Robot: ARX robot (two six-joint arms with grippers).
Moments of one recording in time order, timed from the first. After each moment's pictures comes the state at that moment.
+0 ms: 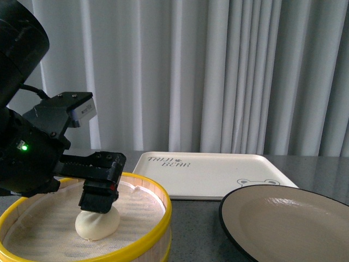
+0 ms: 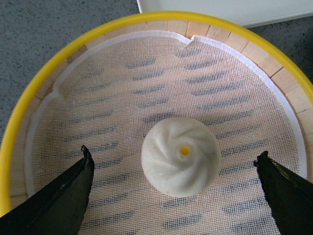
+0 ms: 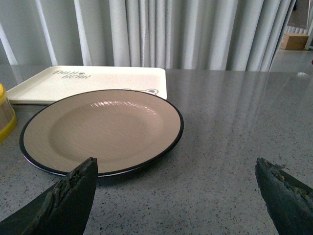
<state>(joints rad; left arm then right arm) -0.30 1.53 1.07 -0.21 -0.05 0.00 0.00 0.00 0.01 0.00 0.00 -0.01</state>
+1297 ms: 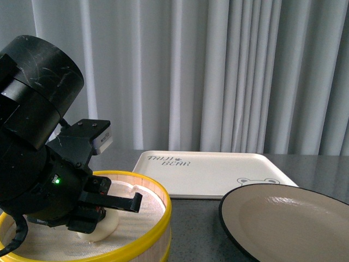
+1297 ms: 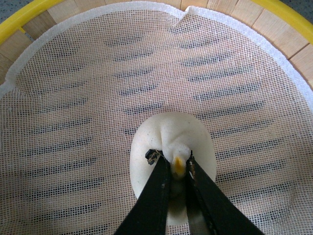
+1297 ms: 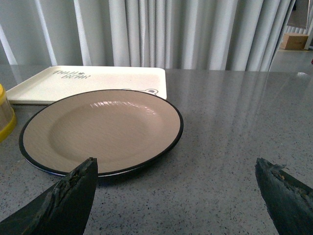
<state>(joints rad) -0.35 1.61 1.05 -0.15 -0.11 -0.05 0.00 0.00 0.01 0.00 0.00 -0.01</state>
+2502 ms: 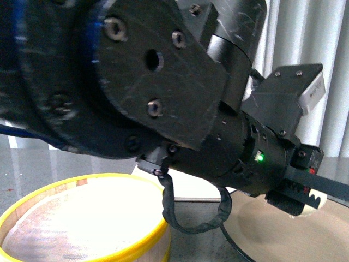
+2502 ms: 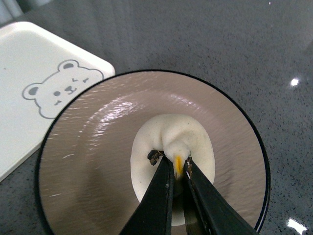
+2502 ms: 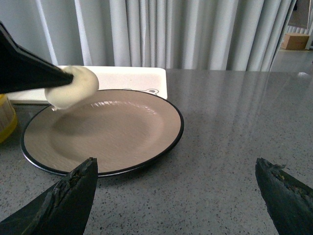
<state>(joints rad) -0.71 1.81 1.31 0.09 0.23 0.17 0.00 0.00 0.01 0.00 0.00 -0.01</state>
